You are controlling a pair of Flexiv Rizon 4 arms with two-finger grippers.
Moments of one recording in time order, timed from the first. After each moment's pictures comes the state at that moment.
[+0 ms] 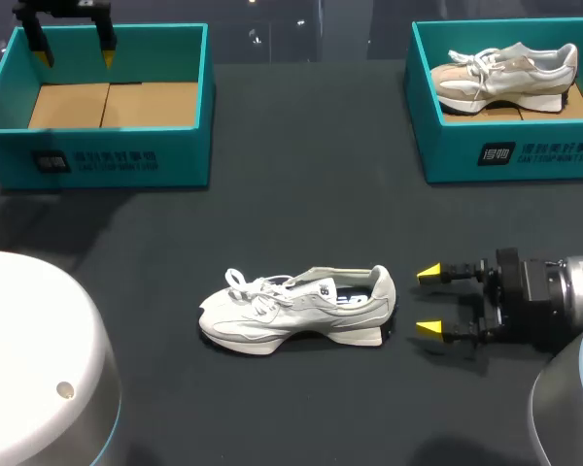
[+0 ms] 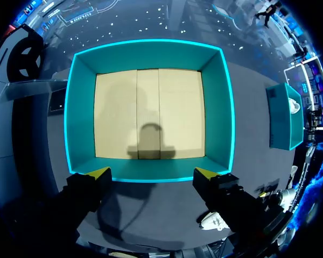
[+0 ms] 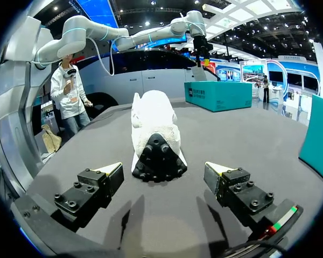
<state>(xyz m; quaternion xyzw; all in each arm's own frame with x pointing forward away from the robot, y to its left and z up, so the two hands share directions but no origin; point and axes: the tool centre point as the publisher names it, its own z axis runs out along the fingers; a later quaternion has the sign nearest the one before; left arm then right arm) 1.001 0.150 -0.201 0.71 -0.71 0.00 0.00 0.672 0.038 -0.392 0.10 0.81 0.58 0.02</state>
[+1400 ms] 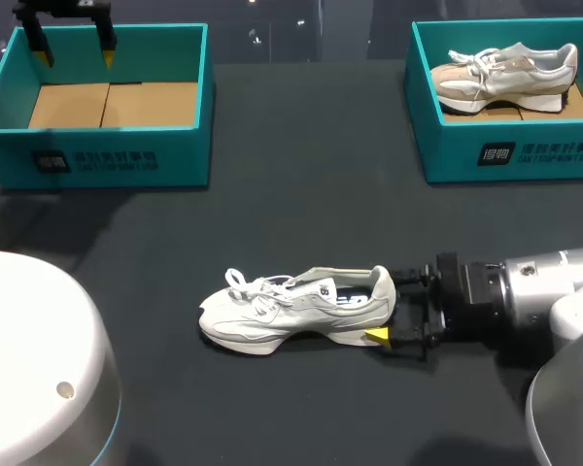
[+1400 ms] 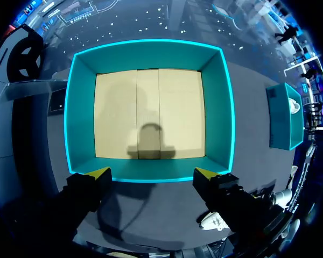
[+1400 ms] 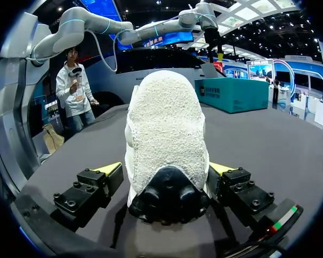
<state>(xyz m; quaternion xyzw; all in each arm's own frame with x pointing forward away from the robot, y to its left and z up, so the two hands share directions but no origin) 1.001 0.150 -0.201 0.71 -0.71 0.00 0.00 0.671 0.113 -0.405 0.08 0.81 0.58 0.00</state>
